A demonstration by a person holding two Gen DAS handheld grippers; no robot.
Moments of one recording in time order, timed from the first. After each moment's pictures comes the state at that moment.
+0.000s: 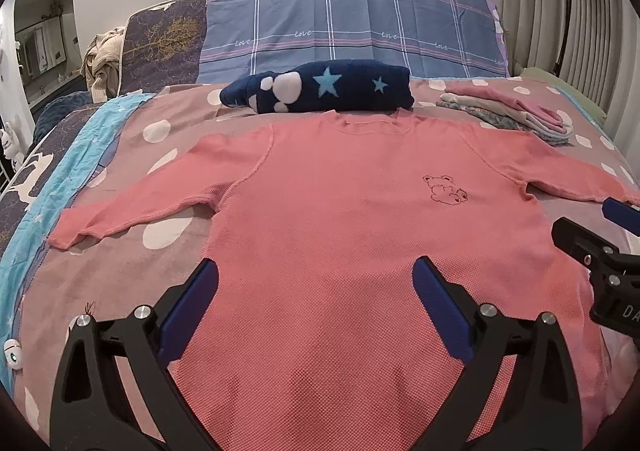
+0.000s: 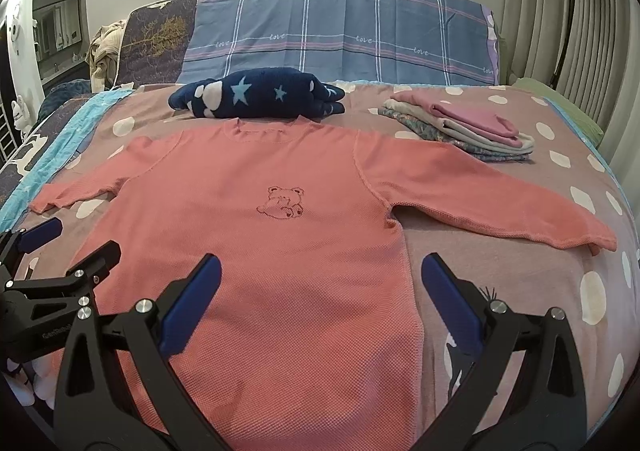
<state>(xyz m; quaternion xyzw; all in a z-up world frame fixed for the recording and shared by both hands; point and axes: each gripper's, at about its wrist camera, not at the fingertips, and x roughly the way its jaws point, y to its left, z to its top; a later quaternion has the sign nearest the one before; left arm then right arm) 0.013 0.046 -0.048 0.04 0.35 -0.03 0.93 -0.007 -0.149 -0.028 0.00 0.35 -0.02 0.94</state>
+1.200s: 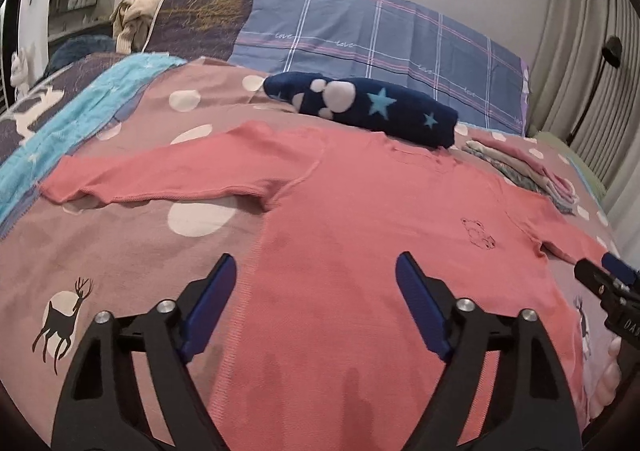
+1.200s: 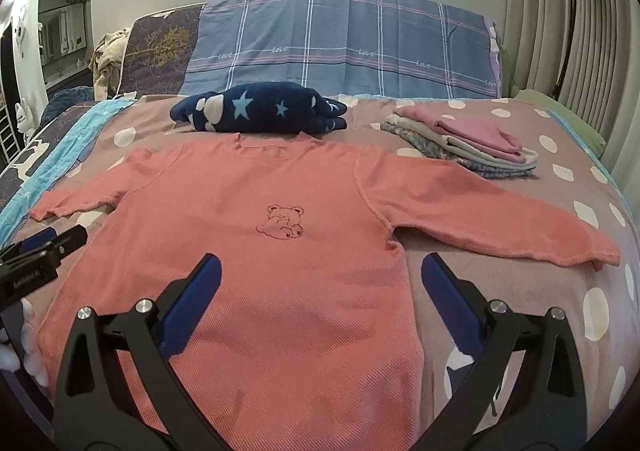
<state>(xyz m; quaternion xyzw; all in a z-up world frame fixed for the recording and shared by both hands) 0.029 0.132 -0.058 -0.10 0.34 -0.03 0.93 0.002 -0.150 -0.025 -0.01 0.32 -0.01 0.95</state>
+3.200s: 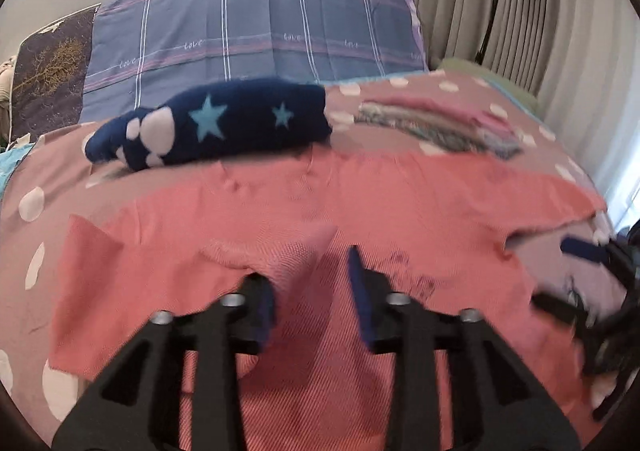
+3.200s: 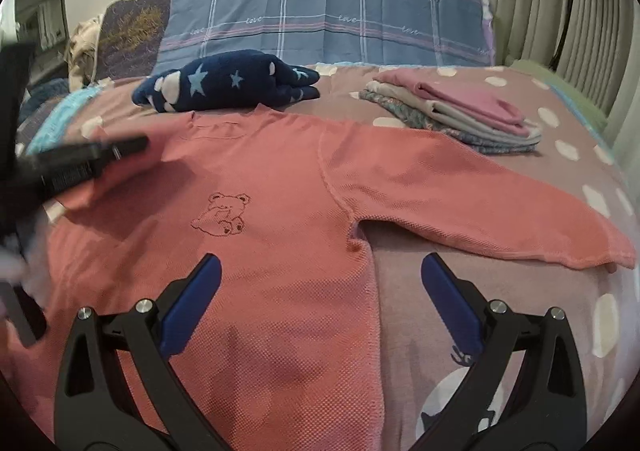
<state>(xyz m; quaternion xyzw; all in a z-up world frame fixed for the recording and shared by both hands) 0.142 0.001 -0.059 0.05 0.35 -0.22 0.91 0.054 -0.197 -0.055 0.02 0.38 -0.02 0.93</state>
